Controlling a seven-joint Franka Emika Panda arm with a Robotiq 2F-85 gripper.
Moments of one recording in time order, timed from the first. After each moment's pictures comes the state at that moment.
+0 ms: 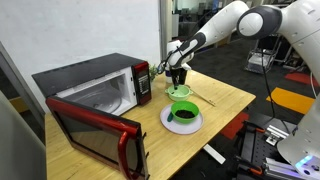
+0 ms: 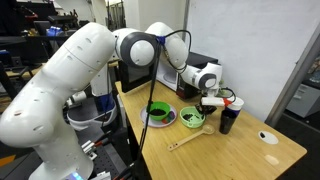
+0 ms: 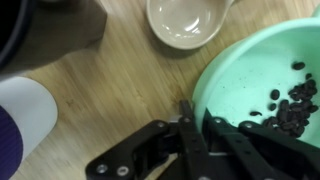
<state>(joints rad) -0.25 0.85 0.02 -1.44 -0.10 2.24 -1.02</state>
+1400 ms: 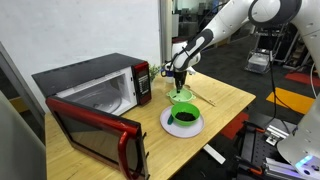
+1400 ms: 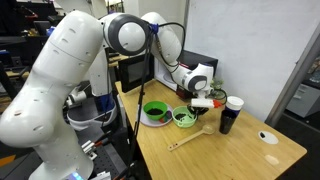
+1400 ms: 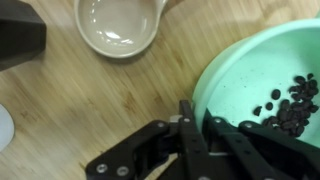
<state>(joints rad) -0.25 0.69 0.04 -1.74 -0.06 2.42 -0.95</state>
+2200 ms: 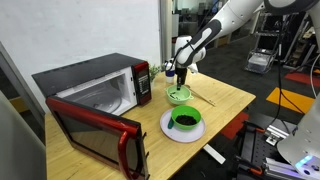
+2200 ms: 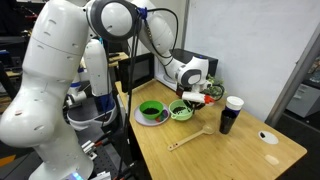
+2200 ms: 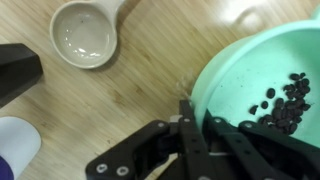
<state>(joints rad) -0.24 0.54 0.05 -1.89 -0.01 2.49 -0.72</state>
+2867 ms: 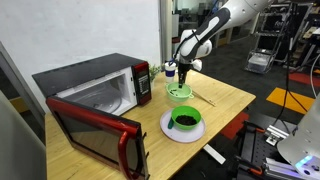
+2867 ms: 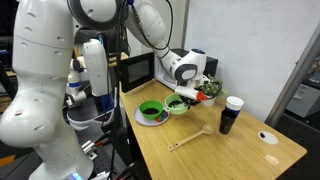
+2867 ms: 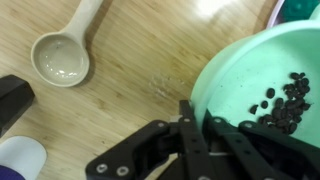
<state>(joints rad) -0.24 0.40 0.05 -2.02 0.12 2.49 -0.64</state>
